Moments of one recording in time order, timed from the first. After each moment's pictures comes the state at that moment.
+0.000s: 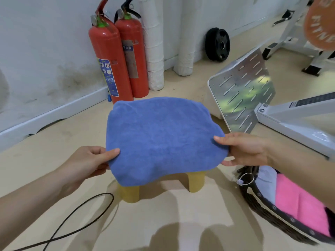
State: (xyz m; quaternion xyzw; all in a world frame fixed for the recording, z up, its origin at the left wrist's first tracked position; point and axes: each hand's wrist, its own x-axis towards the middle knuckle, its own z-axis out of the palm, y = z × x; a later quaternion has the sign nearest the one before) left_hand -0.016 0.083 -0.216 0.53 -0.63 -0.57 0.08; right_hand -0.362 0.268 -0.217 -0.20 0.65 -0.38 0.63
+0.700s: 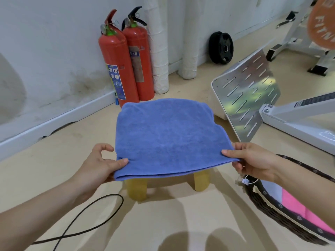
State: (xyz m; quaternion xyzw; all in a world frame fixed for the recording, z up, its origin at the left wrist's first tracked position) left_hand -0.011 0.116 -0.211 0.53 -0.59 -0.59 0.17; right_hand -0.332 0.302 -0.226 -0.16 0.68 -0.45 0.55
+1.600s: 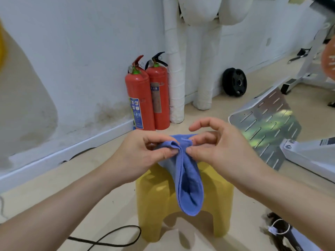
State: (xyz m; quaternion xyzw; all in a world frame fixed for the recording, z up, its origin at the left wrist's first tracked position) left_hand -0.068 0.102 -0.108 0.19 -0.80 -0.50 0.27; right_hand -0.216 0.220 -0.091 -0.45 0.64 -0.54 0.30
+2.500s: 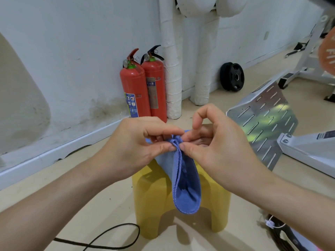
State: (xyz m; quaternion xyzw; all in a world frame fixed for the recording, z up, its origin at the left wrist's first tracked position) left_hand -0.070 0.102 -0.092 0.12 -0.90 -0.27 0.31; right_hand -0.208 0.221 -0.095 -0.53 0.64 -0.53 0.17
